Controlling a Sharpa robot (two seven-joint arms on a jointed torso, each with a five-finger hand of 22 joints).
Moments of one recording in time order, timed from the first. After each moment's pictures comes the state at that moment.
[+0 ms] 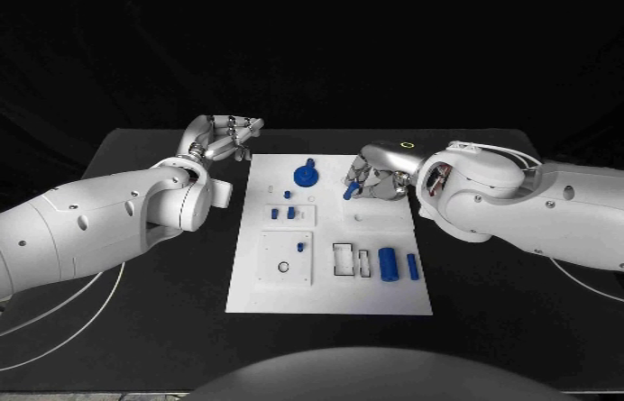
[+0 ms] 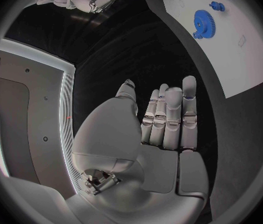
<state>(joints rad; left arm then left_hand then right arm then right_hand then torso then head) 1.24 -0.71 -0.22 1.31 -0.15 -0.55 0.47 1.32 -0.01 -0.10 0.29 0.25 0.96 0.16 0.08 0.09 1.12 0.11 0.10 0.07 1.20 0.04 1.03 0.89 0.16 1.00 0.15 0.62 1.19 1.33 -0.89 -0.22 1.76 -1.51 -0.25 -0.26 1.48 0.03 0.21 0.10 0.06 1.10 0.11 0.10 0.10 1.19 0.07 0.10 0.06 1.47 0.00 1.57 1.31 0.01 1.47 0.11 1.57 1.31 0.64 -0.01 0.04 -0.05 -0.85</state>
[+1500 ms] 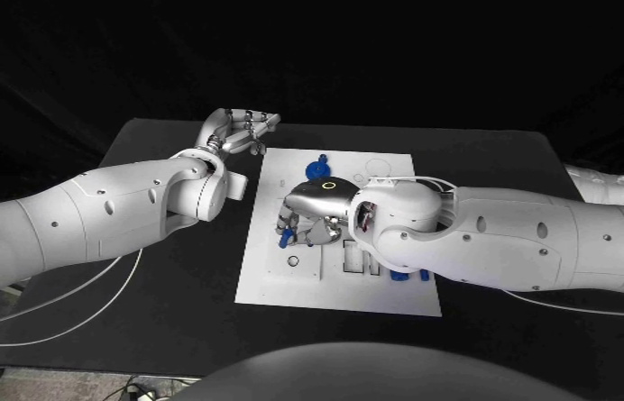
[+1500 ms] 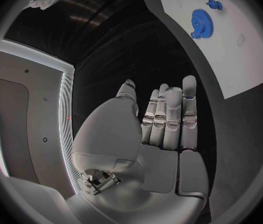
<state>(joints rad) 1.23 -0.69 -0.22 1.28 -0.16 -0.54 0.47 1.33 -0.01 -0.11 0.29 0.25 0.96 0.16 0.09 0.09 1.12 0.10 0.11 0.07 1.20 0.04 1.03 0.89 0.16 1.01 0.16 0.62 1.19 1.24 -0.59 -0.22 1.70 -1.58 -0.17 -0.14 1.49 0.03 0.22 0.10 0.06 1.10 0.11 0.08 0.10 1.20 0.07 0.08 0.06 1.47 0.01 1.57 1.31 0.01 1.47 0.12 1.57 1.31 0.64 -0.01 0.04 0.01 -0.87</state>
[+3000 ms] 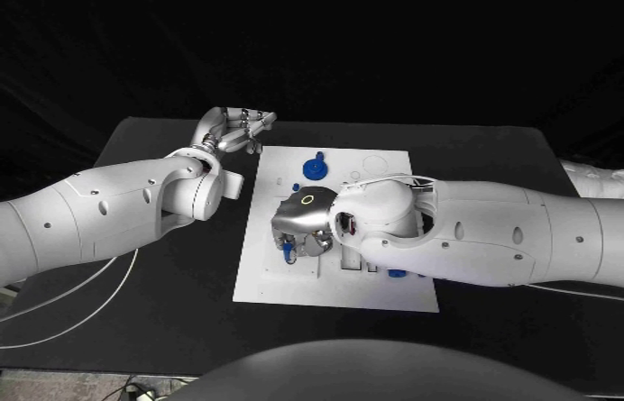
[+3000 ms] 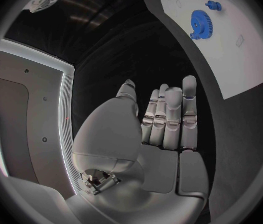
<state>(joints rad) 1.23 -0.70 -0.22 1.28 -0.16 -0.54 0.47 1.33 -0.01 -0.11 0.29 0.25 0.96 0.16 0.09 0.09 1.11 0.11 0.11 0.07 1.20 0.04 1.03 0.89 0.16 1.01 0.15 0.62 1.19 1.24 -0.54 -0.21 1.68 -1.77 0.04 -0.13 1.48 0.01 0.24 0.11 0.06 1.10 0.12 0.07 0.10 1.17 0.07 0.07 0.06 1.46 0.01 1.57 1.31 0.01 1.47 0.12 1.57 1.31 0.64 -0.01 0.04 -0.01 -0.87</state>
